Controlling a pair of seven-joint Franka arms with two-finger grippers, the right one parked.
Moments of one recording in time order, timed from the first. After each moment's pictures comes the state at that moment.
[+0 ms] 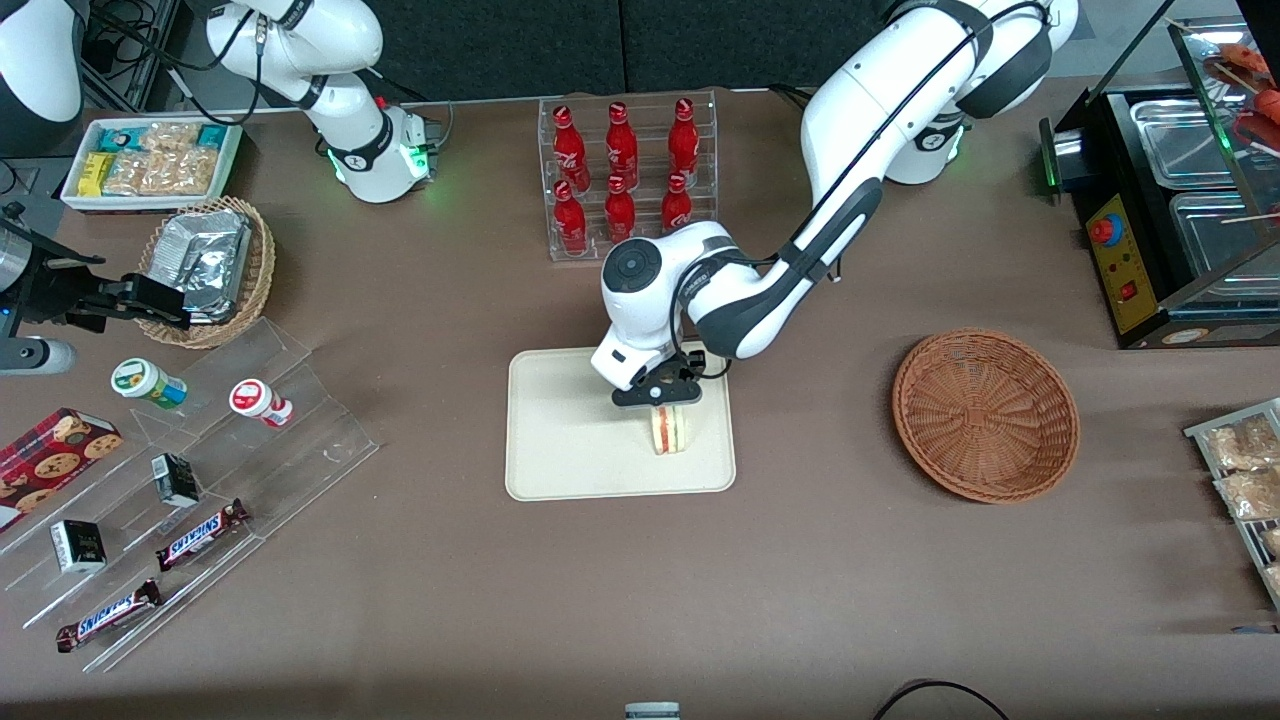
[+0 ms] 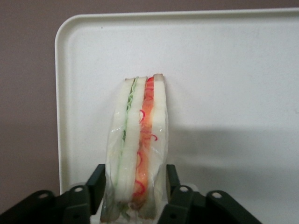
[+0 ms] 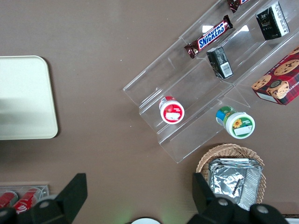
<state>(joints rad) -0.43 0.78 -0.49 -1.48 0.53 2.12 -1.15</state>
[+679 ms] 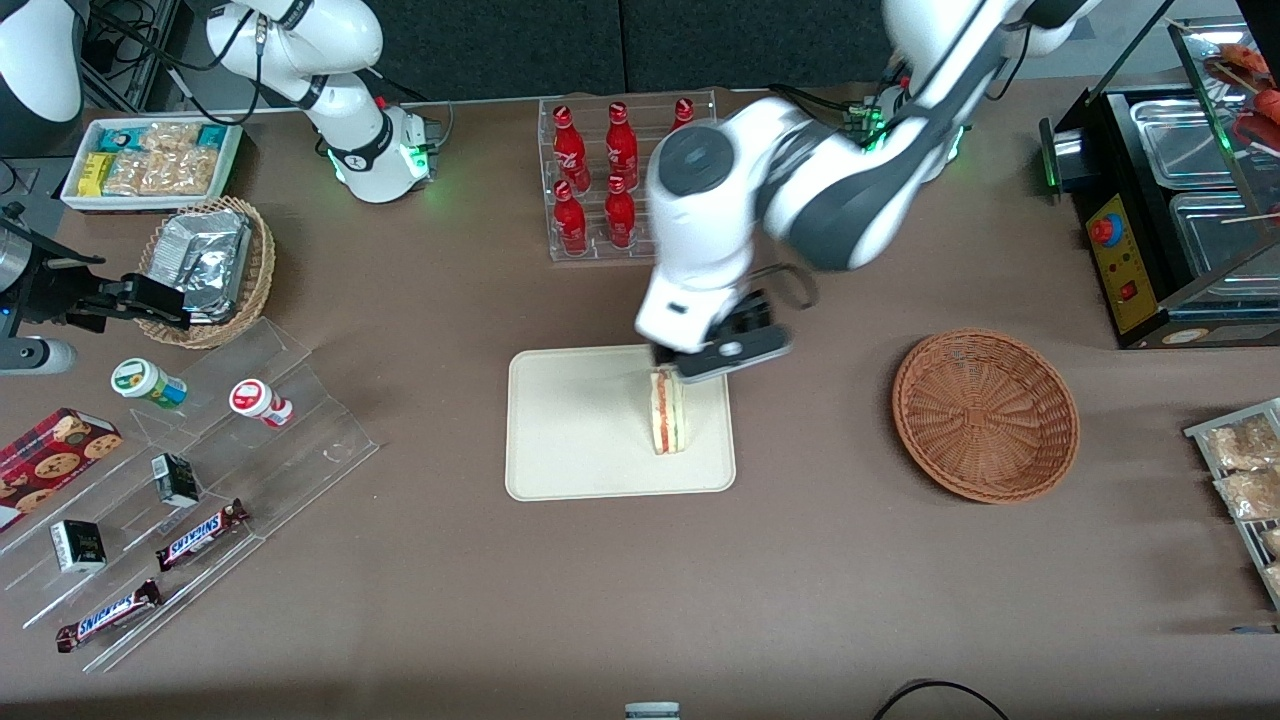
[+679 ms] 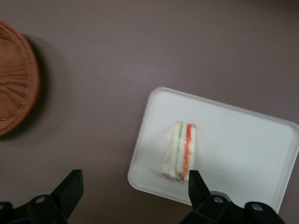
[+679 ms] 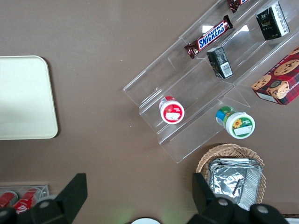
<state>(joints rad) -0.31 0.41 -0.48 -1.39 0.34 1.75 -1.16</state>
